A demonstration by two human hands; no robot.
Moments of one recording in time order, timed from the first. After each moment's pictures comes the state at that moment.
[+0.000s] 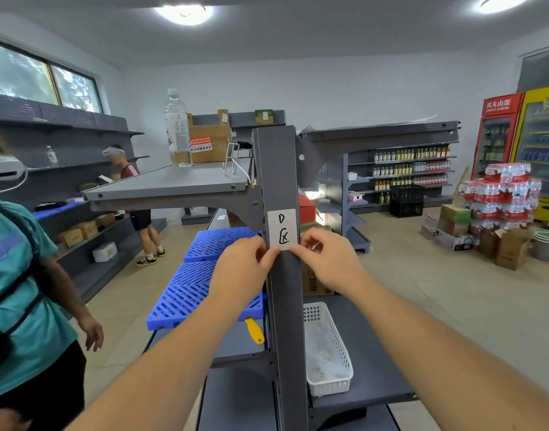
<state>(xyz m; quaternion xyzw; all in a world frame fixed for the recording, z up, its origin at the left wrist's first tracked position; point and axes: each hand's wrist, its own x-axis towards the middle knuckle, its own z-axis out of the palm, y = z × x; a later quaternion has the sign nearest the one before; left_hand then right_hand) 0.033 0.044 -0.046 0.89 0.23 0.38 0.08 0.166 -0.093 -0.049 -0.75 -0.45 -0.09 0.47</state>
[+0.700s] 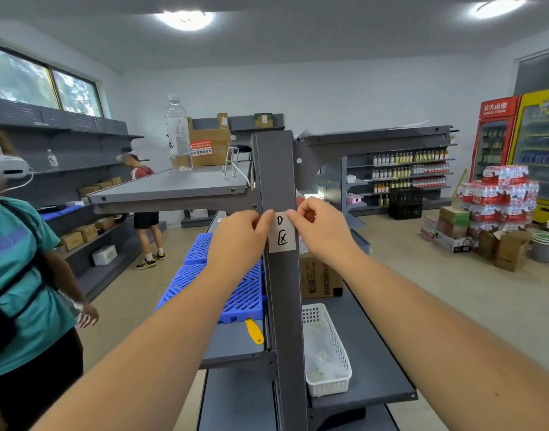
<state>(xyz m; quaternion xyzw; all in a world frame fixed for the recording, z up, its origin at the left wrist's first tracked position) 0.035 0.037 0.008 0.87 0.26 0.40 0.13 0.156 -0.083 0.000 -0.73 -0.41 -0.10 0.54</state>
